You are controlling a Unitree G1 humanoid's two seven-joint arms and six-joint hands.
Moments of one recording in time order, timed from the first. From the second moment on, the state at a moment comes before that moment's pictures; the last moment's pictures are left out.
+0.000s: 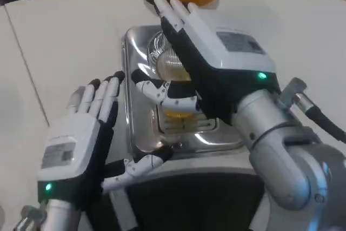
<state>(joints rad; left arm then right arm) -0.09 0.35 -0.10 -0.11 0.84 -0.09 0.27 -0.68 -0.12 0.51 -0.60 -1.26 0.67 0.73</state>
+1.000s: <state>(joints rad) -0.20 0.33 -0.17 0.01 0.81 -0.04 0.28 -0.31 0.02 0.22 -0.69 -1.01 0.48 0.34</state>
